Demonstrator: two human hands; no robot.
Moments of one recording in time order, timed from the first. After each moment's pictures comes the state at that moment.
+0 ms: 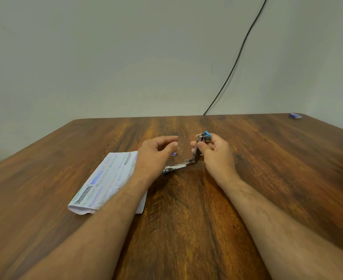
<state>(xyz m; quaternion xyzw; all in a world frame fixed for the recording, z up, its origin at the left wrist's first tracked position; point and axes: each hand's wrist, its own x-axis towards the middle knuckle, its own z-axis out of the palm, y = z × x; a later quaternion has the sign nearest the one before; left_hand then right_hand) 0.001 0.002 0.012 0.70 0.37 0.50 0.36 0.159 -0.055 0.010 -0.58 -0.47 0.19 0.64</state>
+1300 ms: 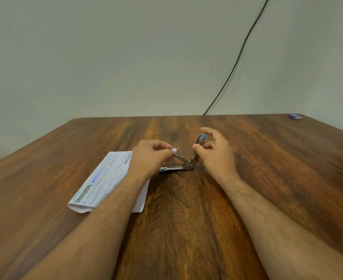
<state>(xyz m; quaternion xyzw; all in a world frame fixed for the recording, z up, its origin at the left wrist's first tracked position) -0.008 0.004 0.016 0.68 0.45 0.44 0.38 0.159 -0.054 0.008 -0.62 -0.50 0.08 0.60</state>
